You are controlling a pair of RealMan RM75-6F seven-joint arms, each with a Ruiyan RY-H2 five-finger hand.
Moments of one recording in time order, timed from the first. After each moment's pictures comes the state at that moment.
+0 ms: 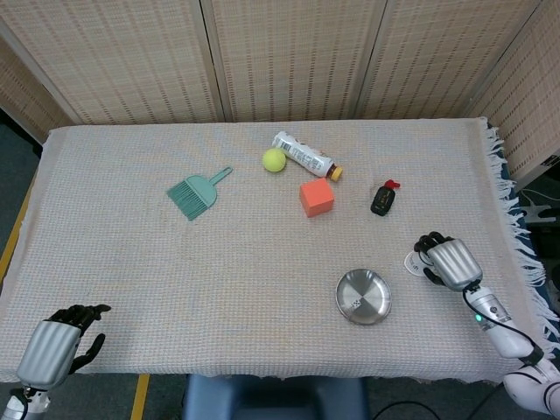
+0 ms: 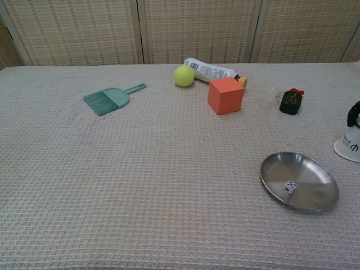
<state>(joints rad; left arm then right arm) -0.05 -1.19 0.06 -1.64 1.76 1.57 0.20 0.45 -1.47 -0.04 -0.86 -1.58 1.16 0.15</state>
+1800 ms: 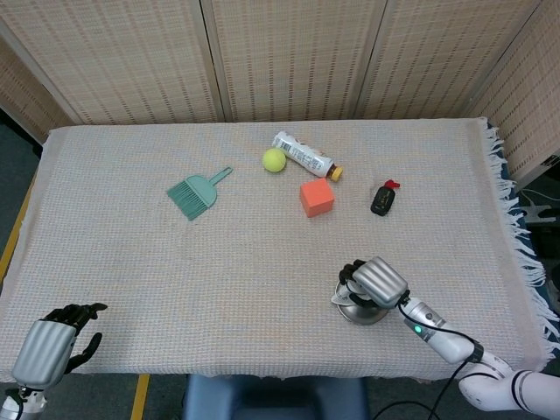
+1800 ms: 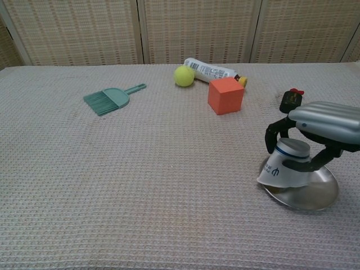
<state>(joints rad) -0.05 -1.17 0.06 -1.65 1.75 1.58 0.18 0.60 -1.40 -0.05 -1.36 -1.63 1.01 0.03</state>
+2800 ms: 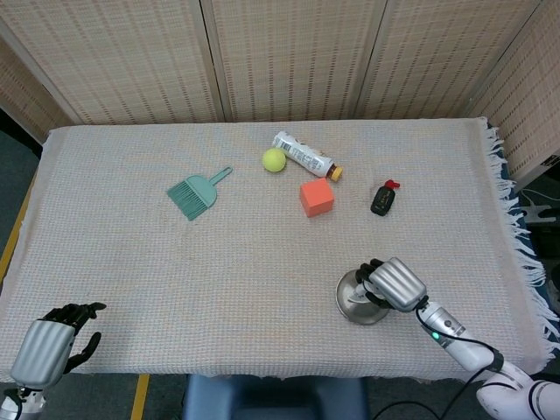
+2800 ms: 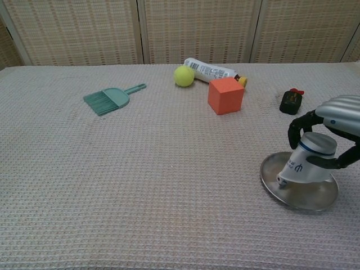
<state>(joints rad) -0.04 -1.17 0.05 -1.65 1.75 1.59 0.18 0.54 -1.35 -0.08 -1.34 -1.67 1.12 0.03</state>
